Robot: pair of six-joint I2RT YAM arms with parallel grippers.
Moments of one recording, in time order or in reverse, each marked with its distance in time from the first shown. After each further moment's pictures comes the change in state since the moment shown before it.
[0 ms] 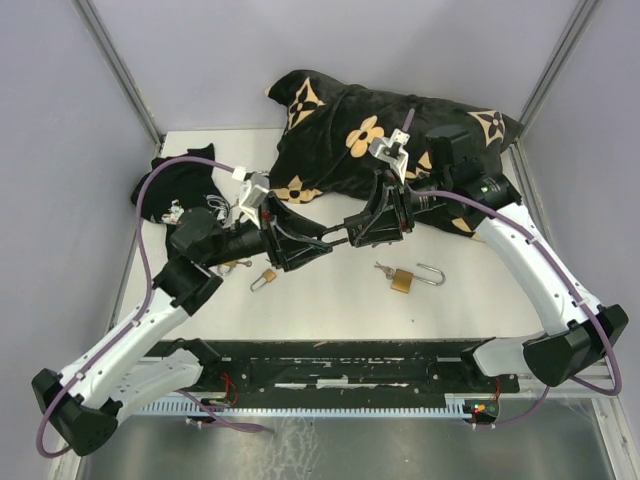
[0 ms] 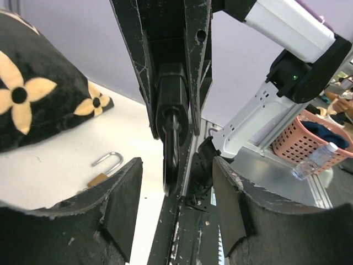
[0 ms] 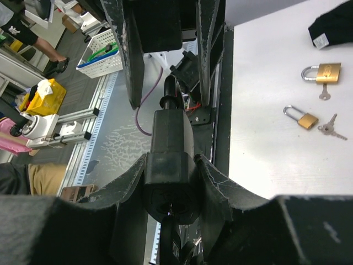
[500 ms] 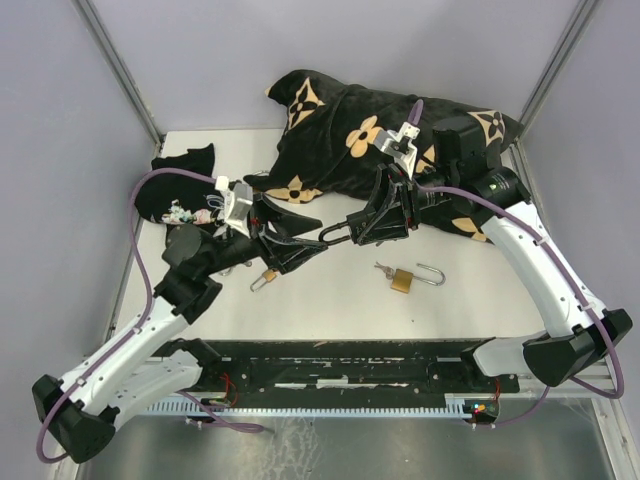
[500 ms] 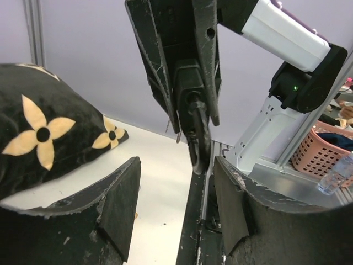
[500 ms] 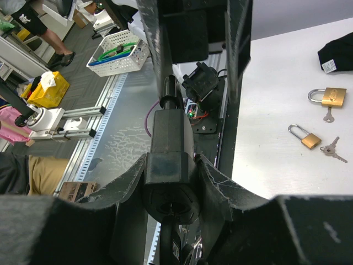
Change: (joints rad) left arm 0.000 -0.119 -0.104 0.178 -0.080 0.039; right arm 0.000 0.000 0.095 -0.032 -0.069 -0.023
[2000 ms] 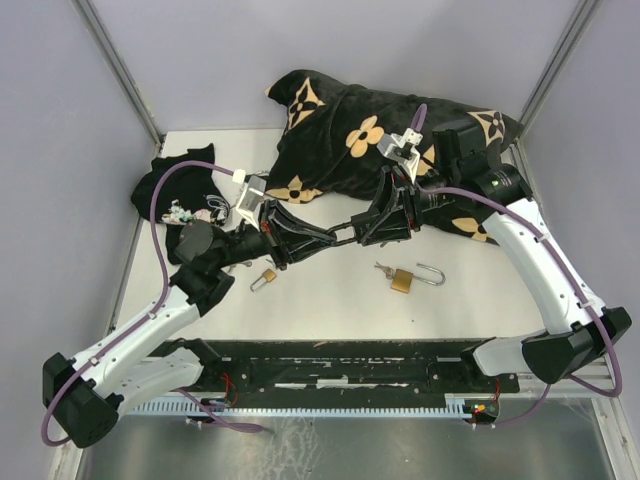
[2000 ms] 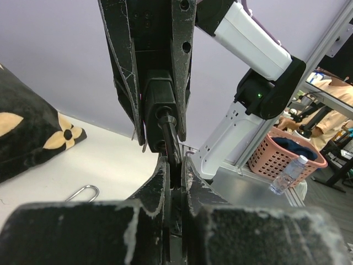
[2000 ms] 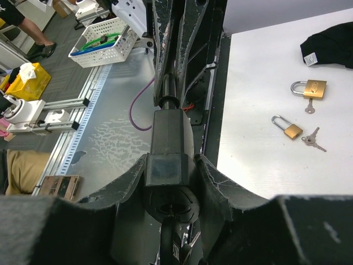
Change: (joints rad) left arm -0.032 0.130 -0.017 0.198 0.080 -0.210; right arm -0.013 0.014 0.016 -0.134 0.029 -0.183
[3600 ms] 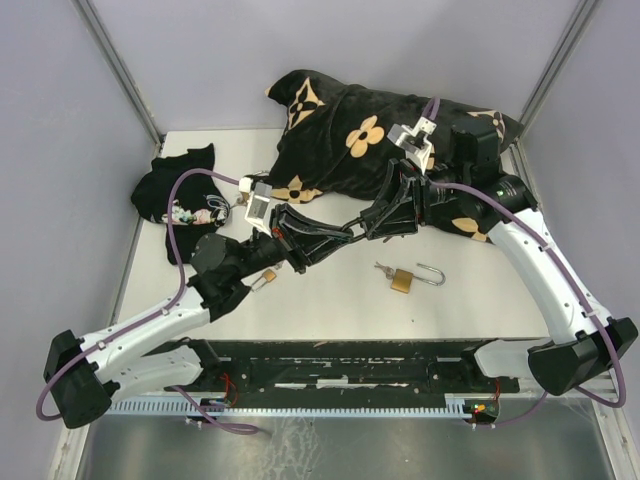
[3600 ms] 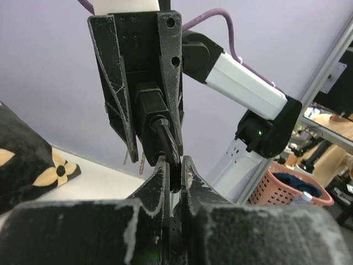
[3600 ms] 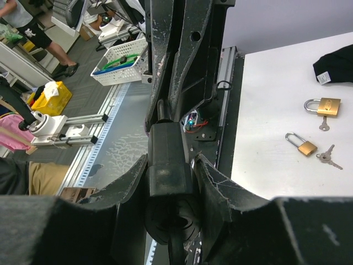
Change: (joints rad) left arm -0.180 0.080 -0.022 0.174 -0.248 0.027; right arm -0.024 -0.064 -0.121 0.361 -0.078 0.336
